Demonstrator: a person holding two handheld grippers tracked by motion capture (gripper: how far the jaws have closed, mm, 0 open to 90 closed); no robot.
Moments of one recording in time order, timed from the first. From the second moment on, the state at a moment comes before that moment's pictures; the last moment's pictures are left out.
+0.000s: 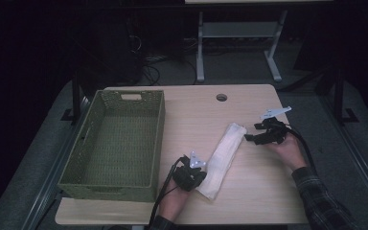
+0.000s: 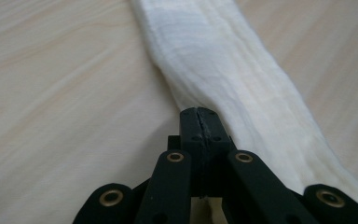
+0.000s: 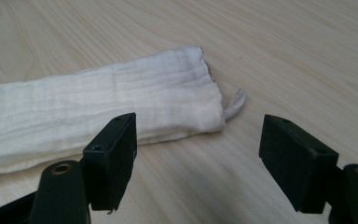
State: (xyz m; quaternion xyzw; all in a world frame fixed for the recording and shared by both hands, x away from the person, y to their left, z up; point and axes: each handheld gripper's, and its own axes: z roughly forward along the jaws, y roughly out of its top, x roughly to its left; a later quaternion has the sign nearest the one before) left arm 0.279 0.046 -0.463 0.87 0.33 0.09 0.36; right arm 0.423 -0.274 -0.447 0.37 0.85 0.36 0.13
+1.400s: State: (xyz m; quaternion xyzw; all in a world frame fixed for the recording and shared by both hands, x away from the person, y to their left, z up) left arm 0.306 -0.027 -0.438 0.93 0.06 0.02 0.37; right arm 0.406 -0.282 -0.444 0.37 0.84 0.36 0.12
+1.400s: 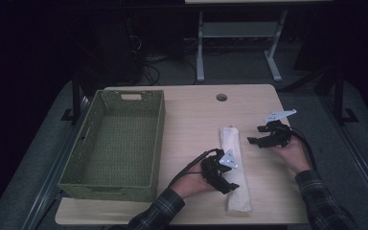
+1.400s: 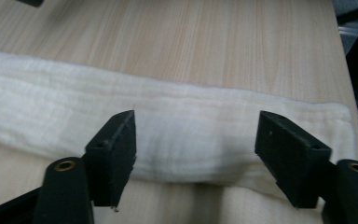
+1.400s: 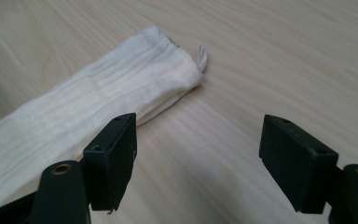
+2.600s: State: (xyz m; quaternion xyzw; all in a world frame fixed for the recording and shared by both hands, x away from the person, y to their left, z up) left arm 0.302 -0.035 -0.460 0.94 0.05 -0.02 0.34; right arm 0.389 -0.275 -0.432 0.29 0.86 0.41 0.08
